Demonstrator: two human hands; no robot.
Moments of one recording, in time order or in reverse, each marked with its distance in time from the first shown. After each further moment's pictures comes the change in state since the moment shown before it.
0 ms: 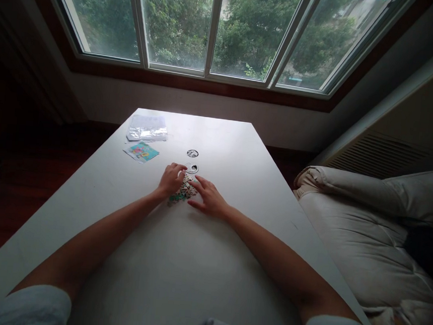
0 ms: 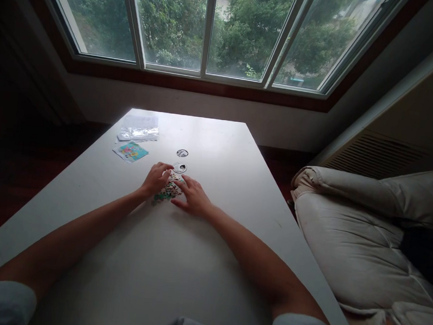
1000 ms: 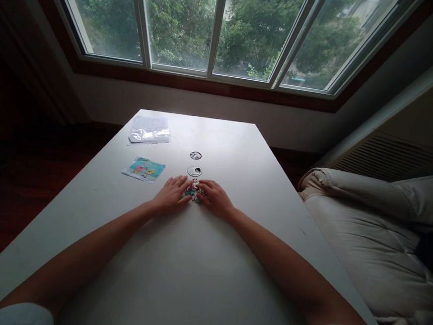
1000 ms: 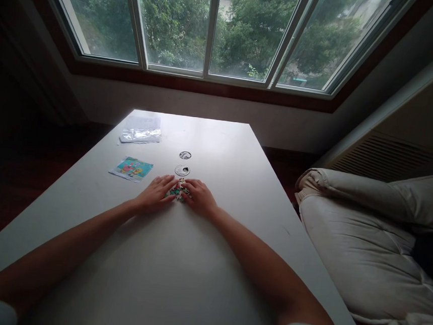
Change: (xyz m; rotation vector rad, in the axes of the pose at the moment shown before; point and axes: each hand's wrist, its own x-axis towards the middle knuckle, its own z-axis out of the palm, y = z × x) left_hand -0.038 -0.011 -0.016 0.196 -0.322 0.275; right_hand 0.013 0.018 0.010 0.102 0.239 -0.097
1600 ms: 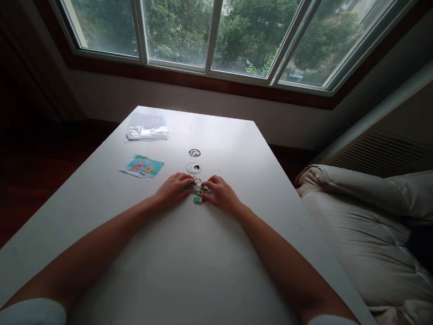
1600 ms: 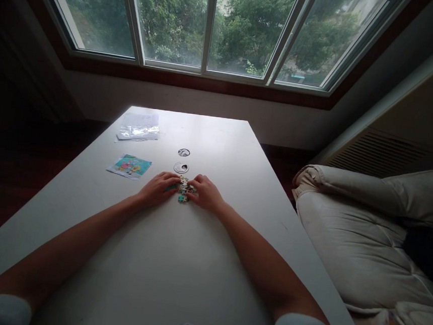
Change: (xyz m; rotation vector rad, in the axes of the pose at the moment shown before) left_hand 0.016 0.001 0.000 -0.155 0.155 0.160; right_hand -0.008 0.011 -0.023 -0.064 -0.066 0.050
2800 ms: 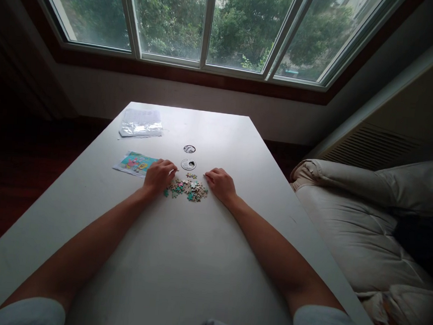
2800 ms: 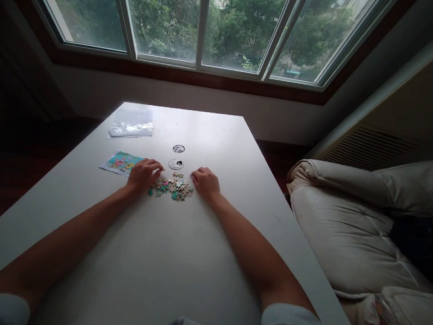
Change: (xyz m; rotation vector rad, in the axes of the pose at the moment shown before) left_hand 0.008 -0.012 -0.019 0.232 0.159 -0.242; right_hand 0.005 0.025 0.007 -0.190 0.132 0.206
